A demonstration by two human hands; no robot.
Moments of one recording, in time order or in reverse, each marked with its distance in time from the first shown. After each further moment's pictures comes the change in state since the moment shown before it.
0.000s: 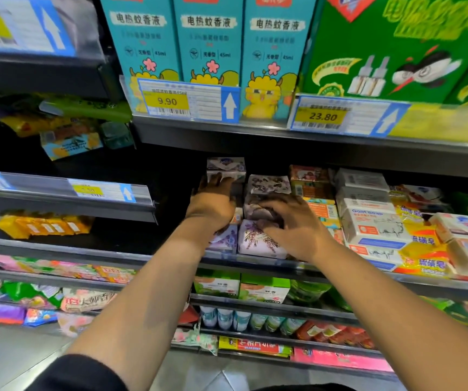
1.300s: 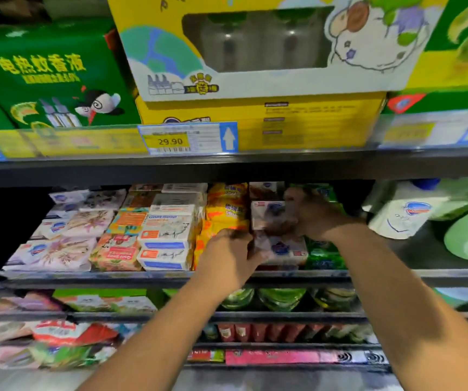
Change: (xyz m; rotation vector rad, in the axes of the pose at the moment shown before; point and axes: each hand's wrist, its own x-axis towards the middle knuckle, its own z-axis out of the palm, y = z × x) left_hand -0.106 0.401 0.083 0.016 -0.187 0.239; right_hand -0.125 0.359 -0.191 -0.091 -0.225 0.261
